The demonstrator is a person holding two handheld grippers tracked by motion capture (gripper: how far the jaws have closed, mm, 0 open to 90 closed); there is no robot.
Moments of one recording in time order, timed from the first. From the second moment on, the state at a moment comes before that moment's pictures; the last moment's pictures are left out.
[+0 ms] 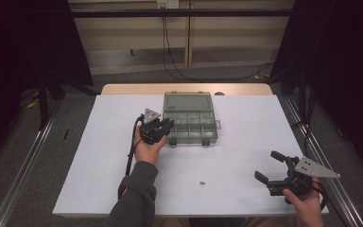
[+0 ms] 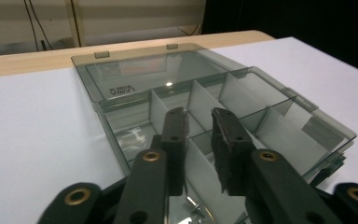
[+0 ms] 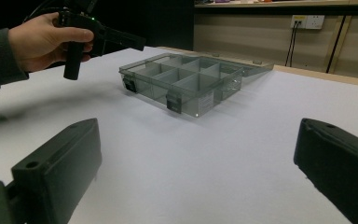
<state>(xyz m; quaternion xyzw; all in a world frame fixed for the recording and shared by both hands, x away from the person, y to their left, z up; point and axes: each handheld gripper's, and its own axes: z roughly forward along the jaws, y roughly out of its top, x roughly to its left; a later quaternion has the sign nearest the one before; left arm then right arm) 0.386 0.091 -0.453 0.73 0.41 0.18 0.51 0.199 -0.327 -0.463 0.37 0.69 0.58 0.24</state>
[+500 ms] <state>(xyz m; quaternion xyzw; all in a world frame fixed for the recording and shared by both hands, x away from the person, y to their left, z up) 0.363 0.094 -0.449 0.74 0.39 0.12 0.54 0.198 -0.328 -0.463 0.37 0.69 0.58 0.24</state>
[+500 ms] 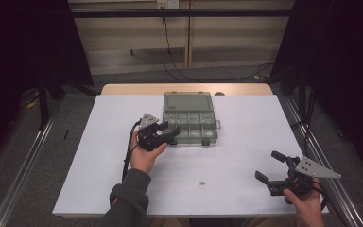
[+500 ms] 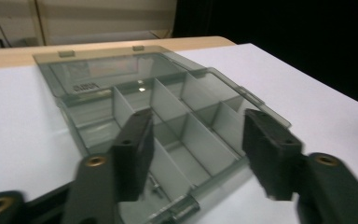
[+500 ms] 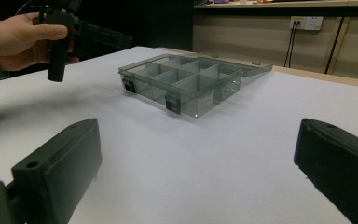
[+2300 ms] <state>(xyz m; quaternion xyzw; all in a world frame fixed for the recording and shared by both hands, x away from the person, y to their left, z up) 0.304 0.067 -0.450 0.77 0.29 0.08 0.56 0.199 -0.324 -0.466 0.37 0.70 0.57 0.23</state>
